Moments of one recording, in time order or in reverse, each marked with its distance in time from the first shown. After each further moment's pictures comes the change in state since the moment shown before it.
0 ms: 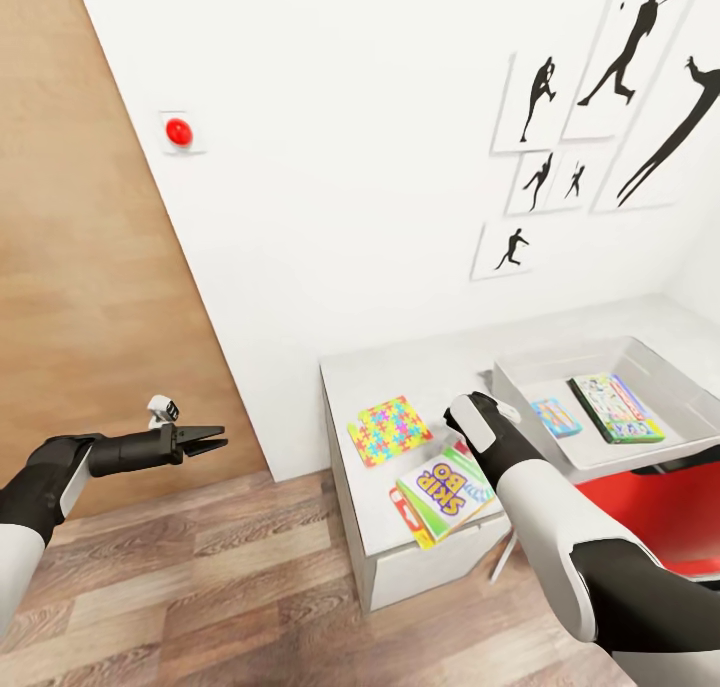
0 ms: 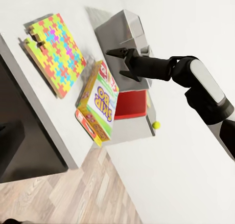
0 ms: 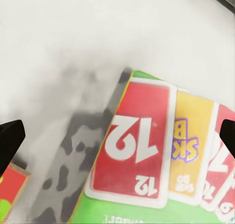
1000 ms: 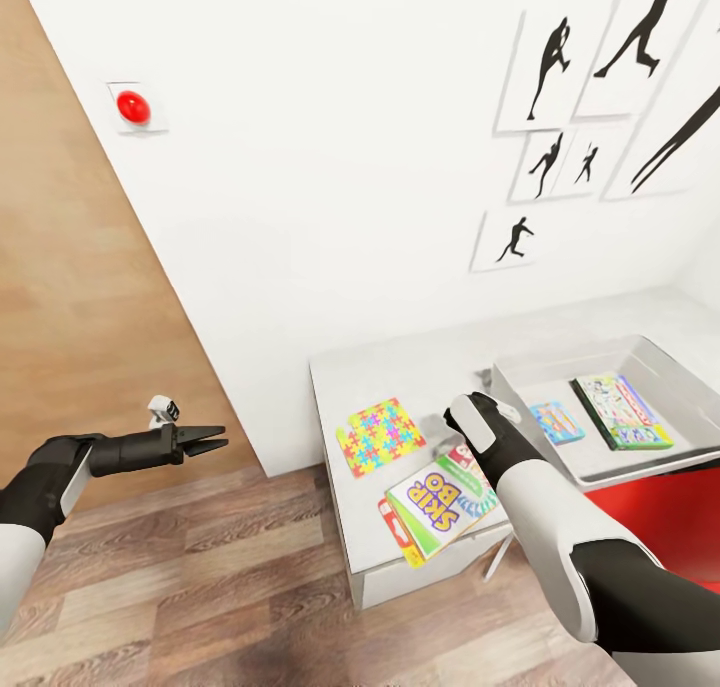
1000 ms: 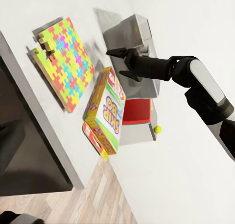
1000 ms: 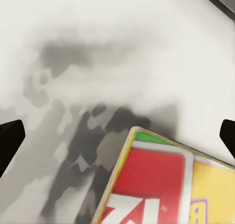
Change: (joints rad) left arm 0.000 -0.001 0.000 0.000 0.000 0.000 0.000; right arm 0.001 0.000 0.002 0.000 0.001 0.000 0.001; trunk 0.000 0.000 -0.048
